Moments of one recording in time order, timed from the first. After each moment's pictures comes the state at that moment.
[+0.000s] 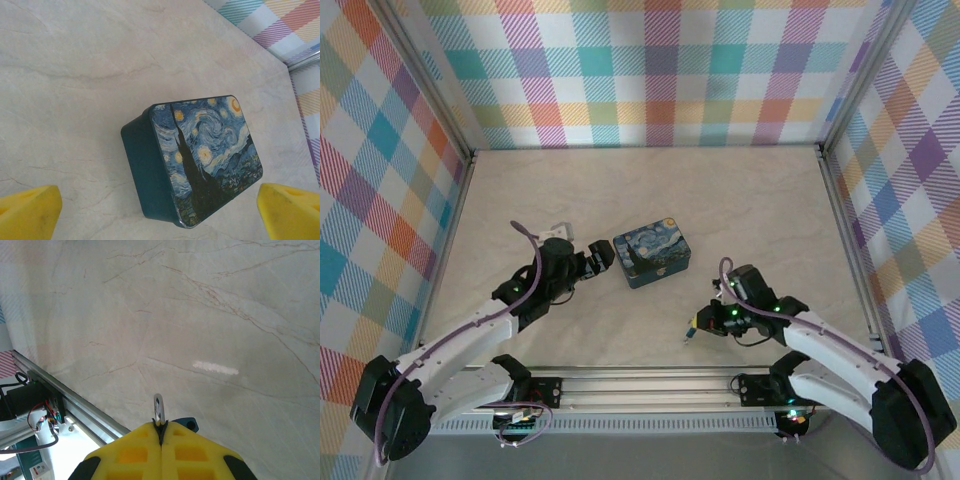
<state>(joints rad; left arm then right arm) -0.62 0.99 0.61 -0.19 -0.15 -0.85 0.60 0.94 0.37 -0.41 -0.52 0.80</state>
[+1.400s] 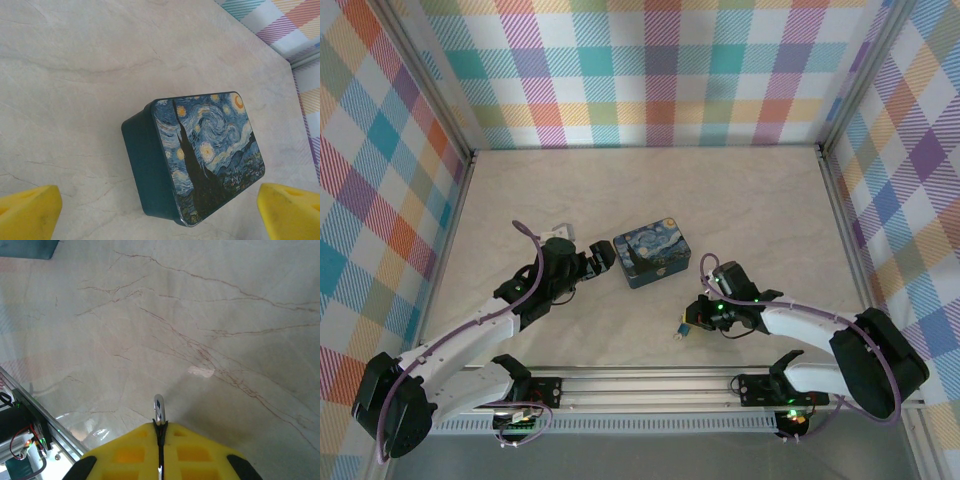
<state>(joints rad) -0.62 1.01 0.61 -0.19 -0.14 -0.86 0.62 1.23 0.37 -0.13 -0.50 0.83</state>
